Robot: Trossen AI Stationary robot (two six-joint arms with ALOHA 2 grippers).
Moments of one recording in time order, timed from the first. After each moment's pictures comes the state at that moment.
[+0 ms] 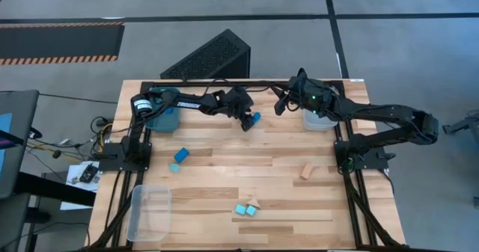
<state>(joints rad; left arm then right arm) 0.38 2.06 1.32 -0.03 0.11 -0.10 -0.39 1.15 0.75 0.20 0.27 0.05</state>
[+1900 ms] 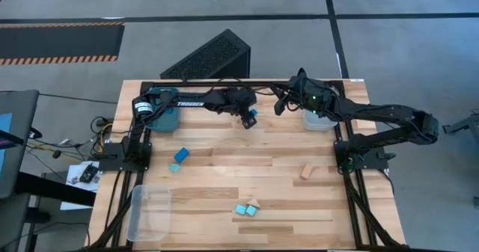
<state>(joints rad) 0.33 2.06 1.57 -0.46 -0.17 -0.09 -0.39 1.15 0.75 0.22 0.26 0.08</state>
